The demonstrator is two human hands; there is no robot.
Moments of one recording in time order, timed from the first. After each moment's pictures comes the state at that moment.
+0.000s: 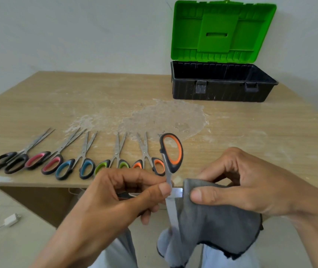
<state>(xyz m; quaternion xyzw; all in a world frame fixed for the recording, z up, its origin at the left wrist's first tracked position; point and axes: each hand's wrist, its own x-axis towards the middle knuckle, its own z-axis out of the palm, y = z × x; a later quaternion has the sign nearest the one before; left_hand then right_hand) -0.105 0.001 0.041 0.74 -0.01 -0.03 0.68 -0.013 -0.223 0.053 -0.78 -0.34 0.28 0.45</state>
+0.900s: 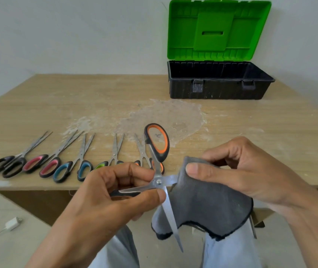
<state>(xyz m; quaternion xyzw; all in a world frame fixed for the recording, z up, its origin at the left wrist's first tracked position) -0.105 -0.001 0.046 0.72 0.07 -0.03 0.69 -0.016 -0.218 0.053 -0.79 -0.25 0.20 0.53</state>
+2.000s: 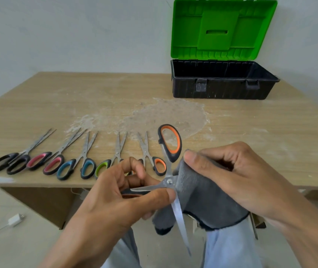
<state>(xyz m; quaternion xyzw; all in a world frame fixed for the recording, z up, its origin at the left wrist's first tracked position) -0.101 -0.003 0.031 0.65 0.06 -0.02 0.76 -0.028 -0.204 0.041 -0.80 -0.25 0.13 0.53</state>
